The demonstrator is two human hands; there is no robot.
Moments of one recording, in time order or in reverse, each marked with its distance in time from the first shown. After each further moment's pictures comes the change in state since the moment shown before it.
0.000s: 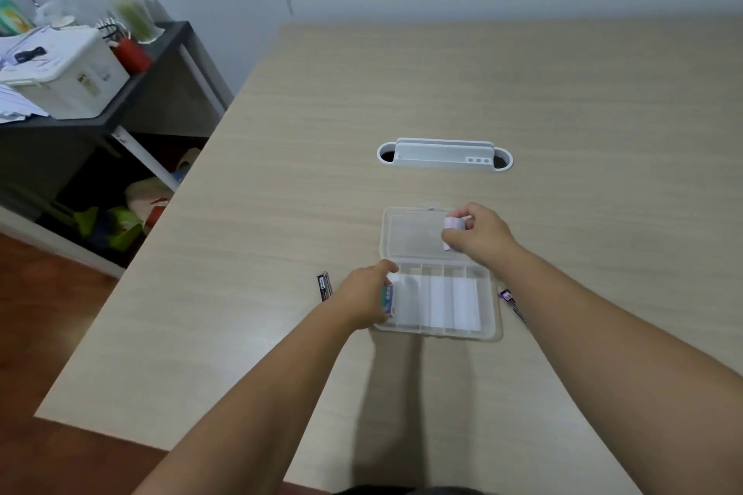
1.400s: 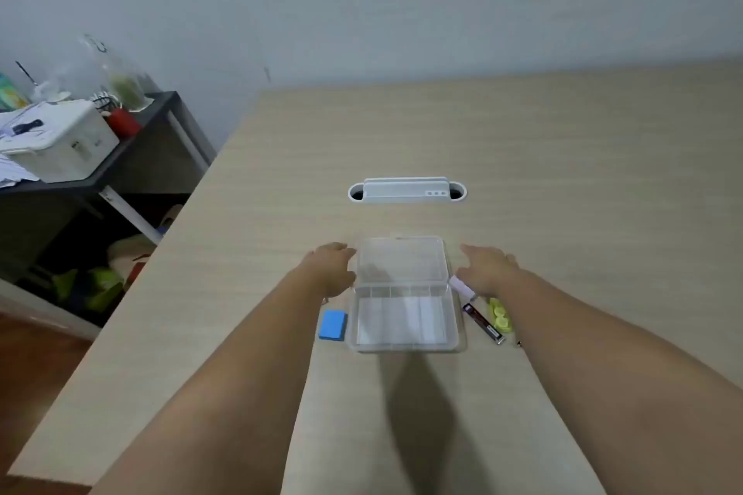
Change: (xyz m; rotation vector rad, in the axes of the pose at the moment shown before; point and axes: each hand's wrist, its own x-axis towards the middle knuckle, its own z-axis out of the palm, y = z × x) left_hand 0.038 0.009 -0.055 0.395 0.094 -0.013; right_hand -0.020 0.034 -0.064 -0.795 -0.122 0.028
